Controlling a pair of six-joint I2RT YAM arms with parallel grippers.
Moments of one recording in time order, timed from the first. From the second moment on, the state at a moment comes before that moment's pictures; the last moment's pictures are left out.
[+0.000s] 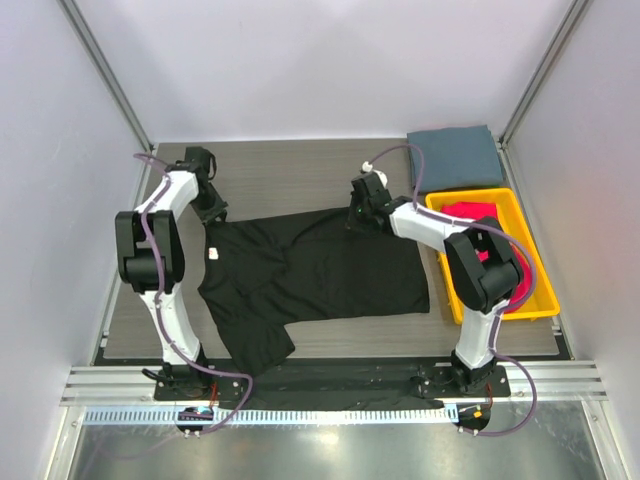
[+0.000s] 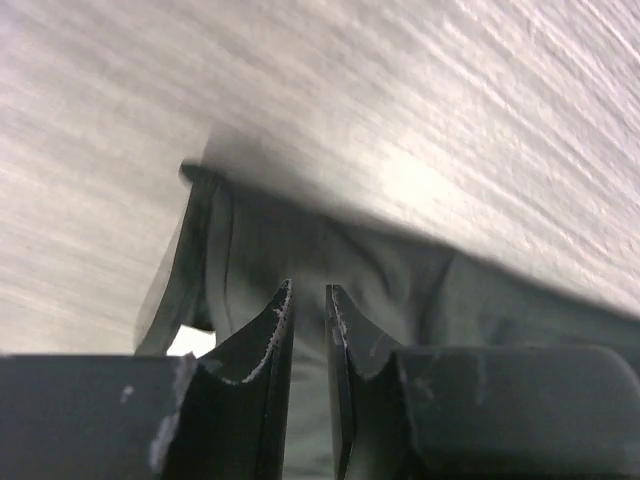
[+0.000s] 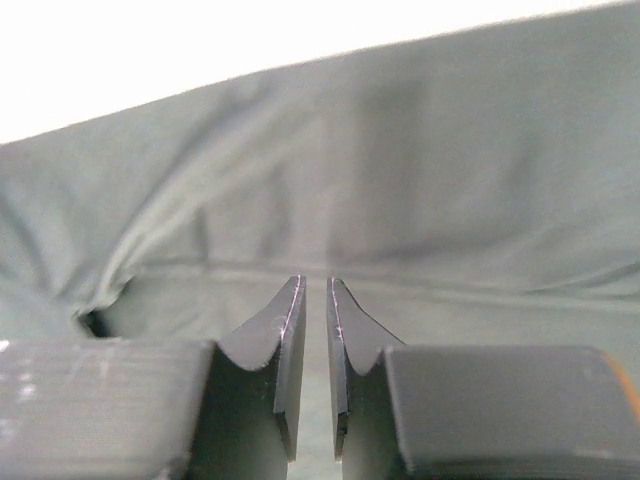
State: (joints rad) left arm 0.01 1.97 1.53 -0.78 -0.06 -0.59; right arm 0.55 1.88 1.25 -0.20 0.07 0.65
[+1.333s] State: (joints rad) left arm 0.11 2.17 1.93 -0.82 0.02 -0.48; right arm 0.27 2.08 1.55 -0.35 0.18 0.42
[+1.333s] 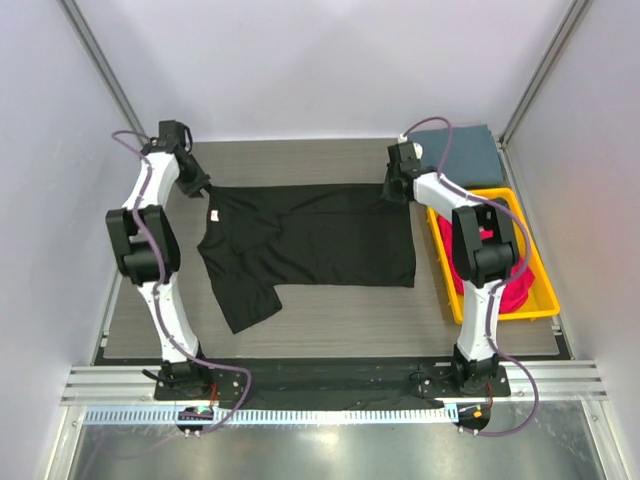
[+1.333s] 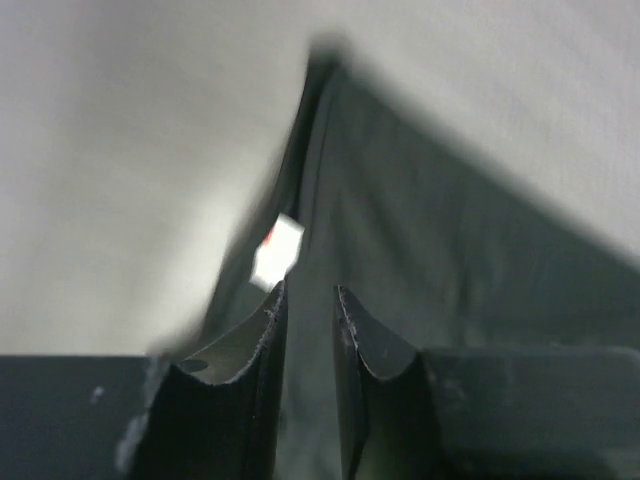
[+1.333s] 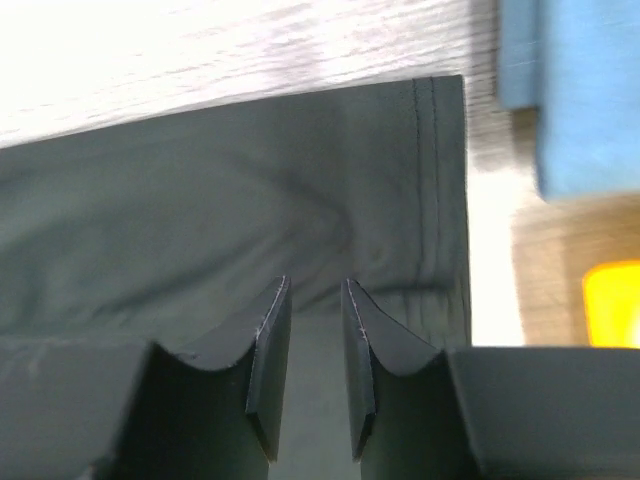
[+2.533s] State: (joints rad) left arm -0.26 1.15 0.67 -0.88 -0.08 -1.02; right arm 0.30 1.47 1.01 -0.30 -0.09 0.50
